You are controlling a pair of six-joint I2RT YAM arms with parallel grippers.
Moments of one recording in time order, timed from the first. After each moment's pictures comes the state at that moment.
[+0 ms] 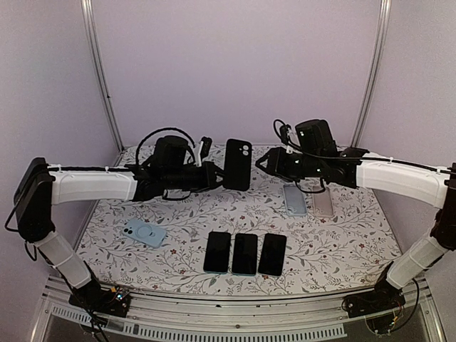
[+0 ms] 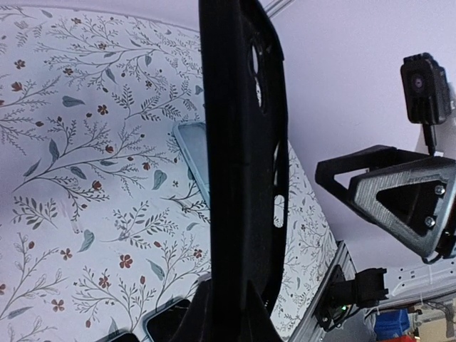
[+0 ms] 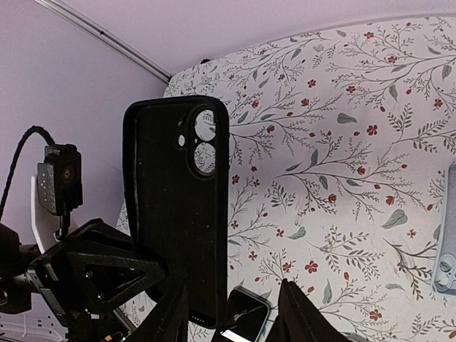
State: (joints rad) left arm -0.76 1.62 1.05 0.17 0.27 -0.73; right arm 0.75 1.51 1.18 -0.17 -0.06 0.75
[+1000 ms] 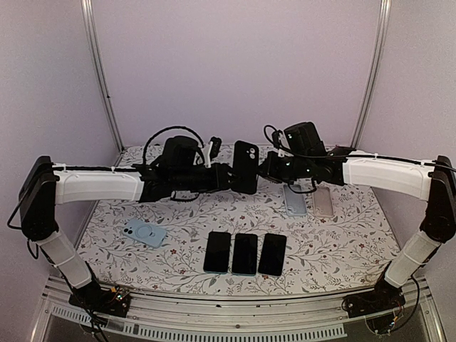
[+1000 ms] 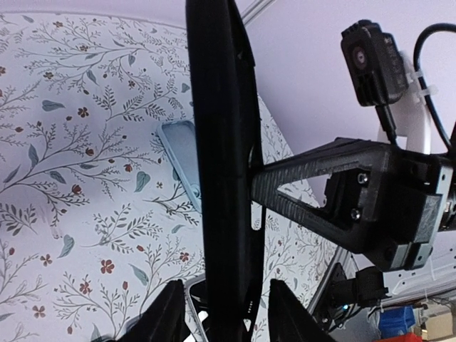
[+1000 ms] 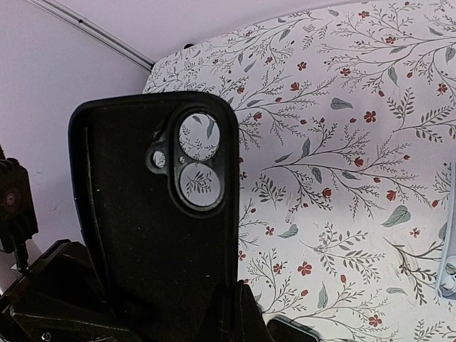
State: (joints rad) left arm -0.83 1.66 1.11 0.16 0.22 -0.72; right arm 0.74 1.62 1.24 -0.19 -0.08 0.75
